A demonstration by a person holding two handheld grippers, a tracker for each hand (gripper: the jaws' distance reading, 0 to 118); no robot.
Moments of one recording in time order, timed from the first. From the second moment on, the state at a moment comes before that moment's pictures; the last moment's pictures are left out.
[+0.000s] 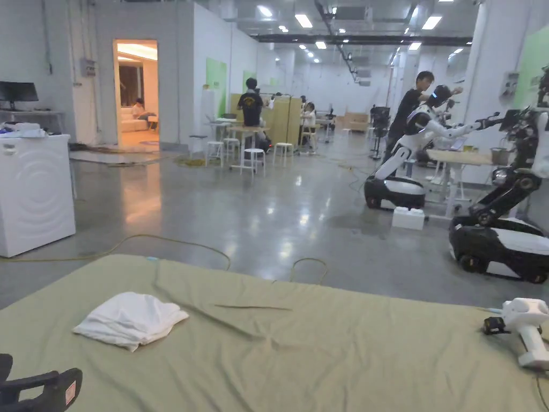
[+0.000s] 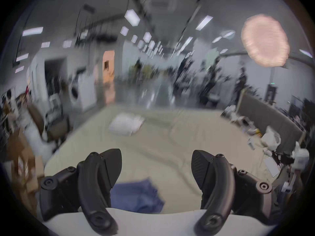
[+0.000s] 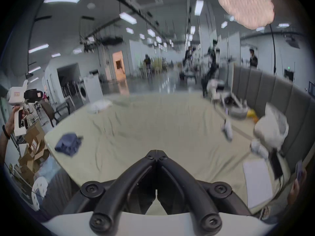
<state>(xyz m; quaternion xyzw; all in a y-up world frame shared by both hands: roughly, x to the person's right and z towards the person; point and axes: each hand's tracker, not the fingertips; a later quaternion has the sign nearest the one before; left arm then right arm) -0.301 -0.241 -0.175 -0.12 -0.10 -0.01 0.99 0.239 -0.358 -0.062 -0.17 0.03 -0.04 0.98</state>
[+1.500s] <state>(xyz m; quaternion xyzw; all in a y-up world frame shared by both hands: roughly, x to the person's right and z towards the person) -0.137 -0.239 -0.077 0.05 -0.09 -0.04 0.99 0.205 -0.273 -0.024 0.02 0.00 0.00 1.00</state>
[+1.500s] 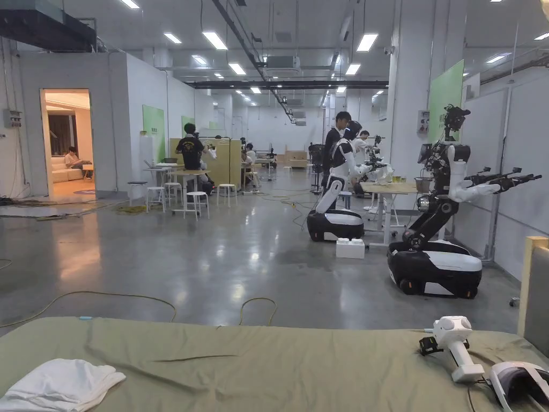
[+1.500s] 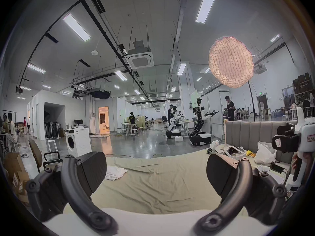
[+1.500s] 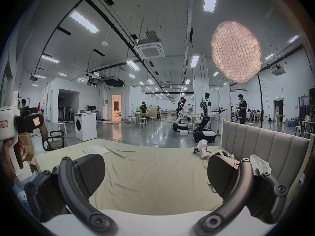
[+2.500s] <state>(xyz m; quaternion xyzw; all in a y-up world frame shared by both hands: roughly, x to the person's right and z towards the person) -0.137 -0.222 -0.074 0.04 -0.13 0.00 0.99 0.193 -0.222 -0.038 -0.12 -0.03 -0.22 0.97</state>
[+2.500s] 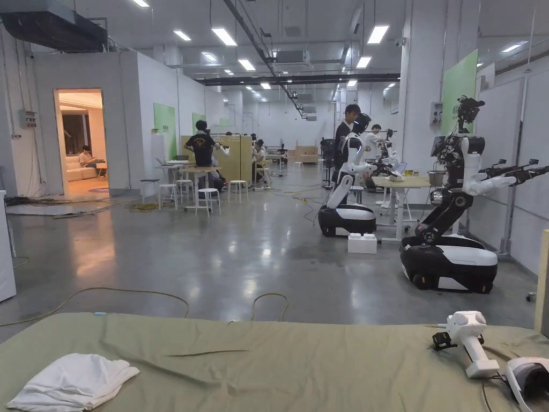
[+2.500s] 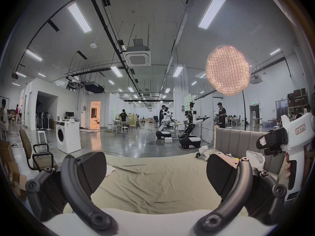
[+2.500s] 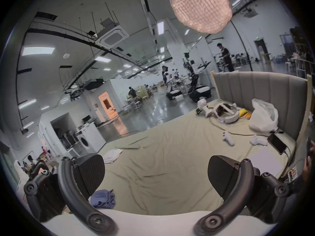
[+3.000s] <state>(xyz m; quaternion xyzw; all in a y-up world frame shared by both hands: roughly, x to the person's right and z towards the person) -0.136 -0.215 -0.072 0.03 -0.14 0.01 0.99 0.175 -0.220 -0.038 -0.10 -0.05 -0.19 0.98</state>
